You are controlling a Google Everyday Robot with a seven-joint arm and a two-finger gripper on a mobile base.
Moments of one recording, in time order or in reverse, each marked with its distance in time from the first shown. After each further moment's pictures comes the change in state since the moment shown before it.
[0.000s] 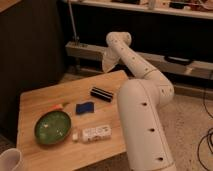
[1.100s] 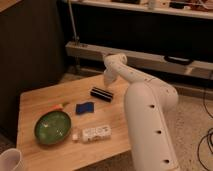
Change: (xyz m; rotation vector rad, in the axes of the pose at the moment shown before) arm -0.008 0.051 0.087 -0.034 0.052 -0.029
